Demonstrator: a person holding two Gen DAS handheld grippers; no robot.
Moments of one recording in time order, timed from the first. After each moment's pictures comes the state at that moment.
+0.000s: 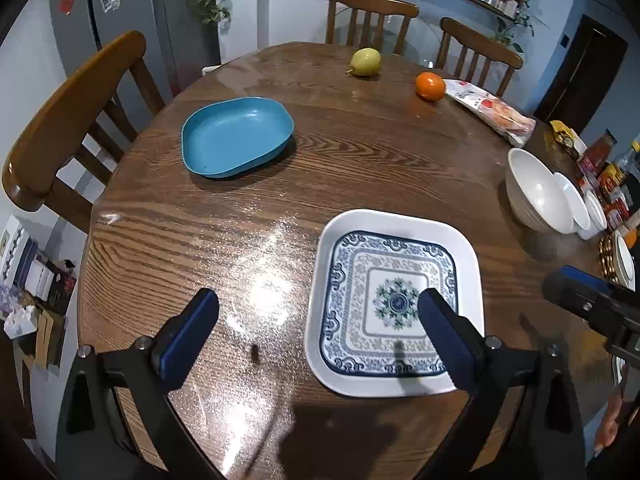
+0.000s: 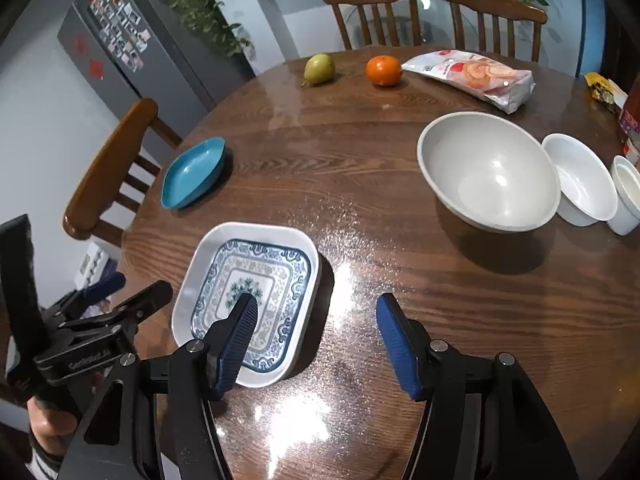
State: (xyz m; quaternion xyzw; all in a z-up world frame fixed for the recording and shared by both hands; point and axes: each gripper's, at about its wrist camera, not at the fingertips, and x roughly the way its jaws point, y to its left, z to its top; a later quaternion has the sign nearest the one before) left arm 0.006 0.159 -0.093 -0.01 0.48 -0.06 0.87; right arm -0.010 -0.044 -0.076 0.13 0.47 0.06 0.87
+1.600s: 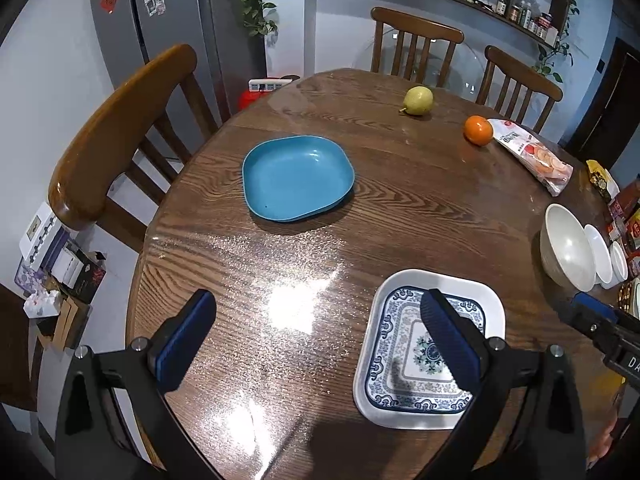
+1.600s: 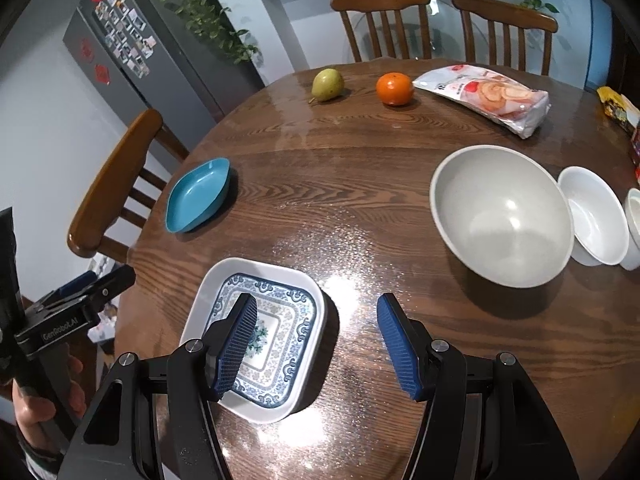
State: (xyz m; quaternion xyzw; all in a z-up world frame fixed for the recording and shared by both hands) left arm 0.026 0.187 -0.055 -0.02 0.46 0.01 0.89; right arm 0.021 -0.046 -0.066 0.13 0.46 0.08 0.88
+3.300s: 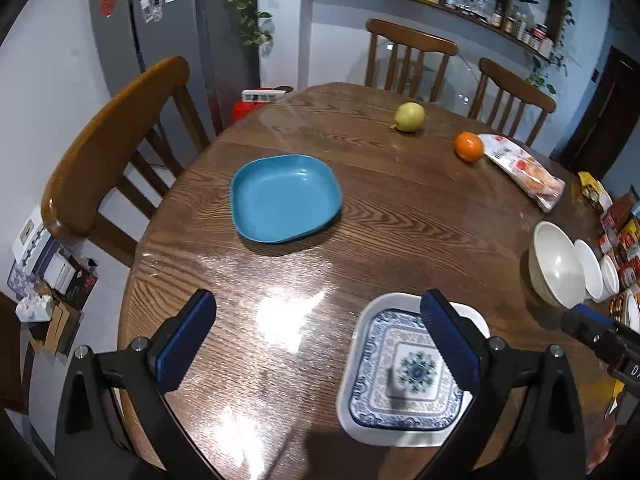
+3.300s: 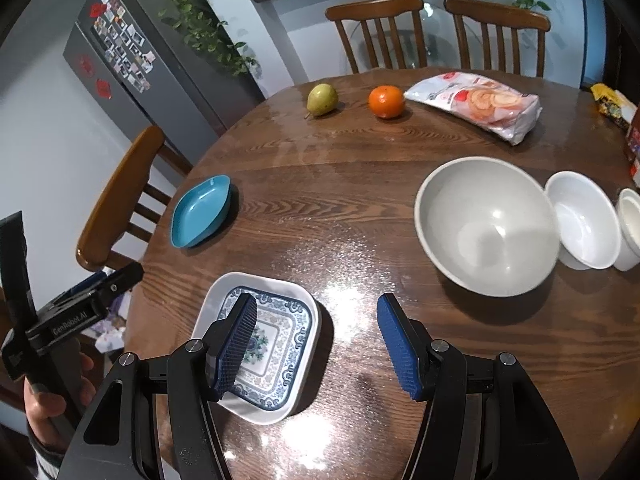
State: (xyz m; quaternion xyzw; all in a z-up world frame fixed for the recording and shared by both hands) left arm 0.037 0.185 -0.048 -0.04 0.44 0.01 0.89; right arm 0.025 -0.065 -0.056 0.15 0.45 0.09 0.88
